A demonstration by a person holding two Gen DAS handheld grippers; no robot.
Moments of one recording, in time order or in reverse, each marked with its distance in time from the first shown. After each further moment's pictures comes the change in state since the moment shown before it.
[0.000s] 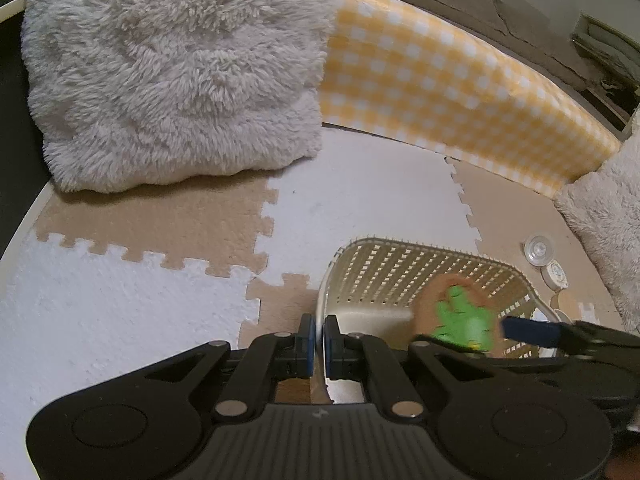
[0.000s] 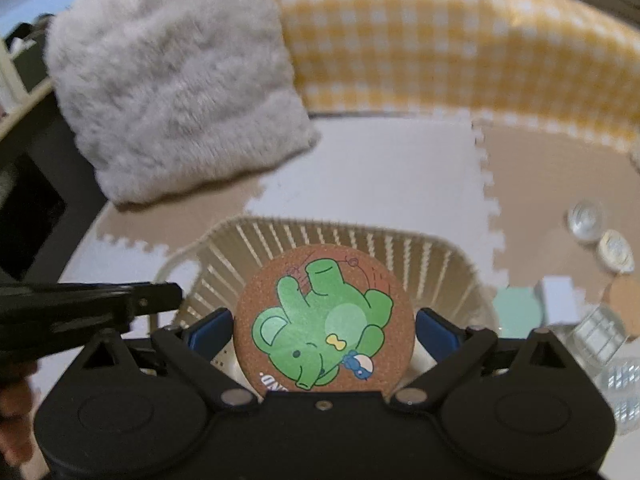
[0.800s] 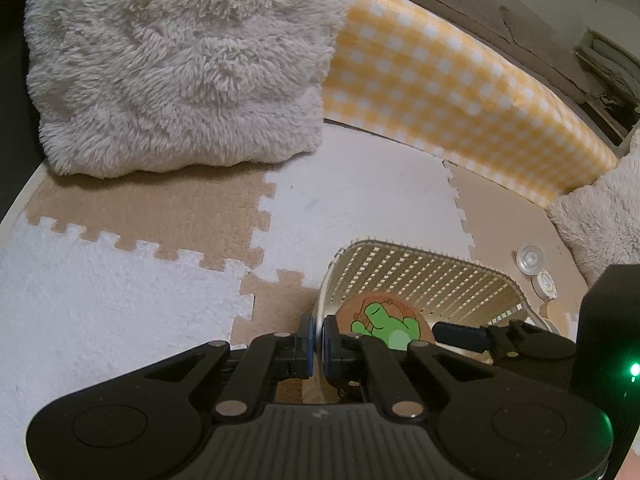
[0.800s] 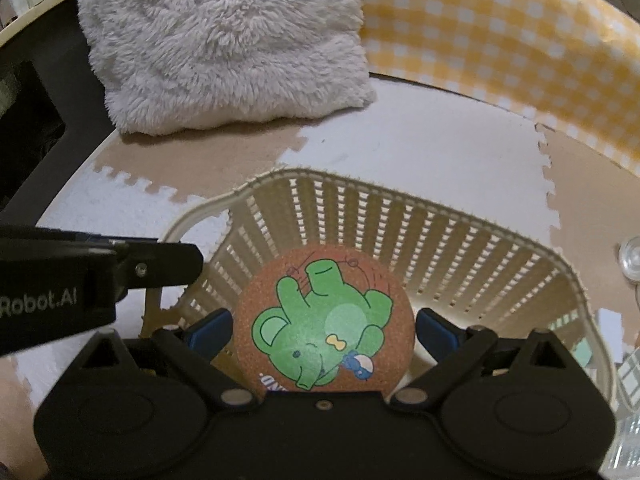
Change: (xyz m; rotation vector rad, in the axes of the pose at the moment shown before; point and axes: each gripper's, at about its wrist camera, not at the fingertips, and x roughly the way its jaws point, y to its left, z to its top) left arm 0.001 0.009 0.008 -0.056 0.025 -0.037; right arm 0.042 0.039 0.001 -0.167 0.097 -0.001
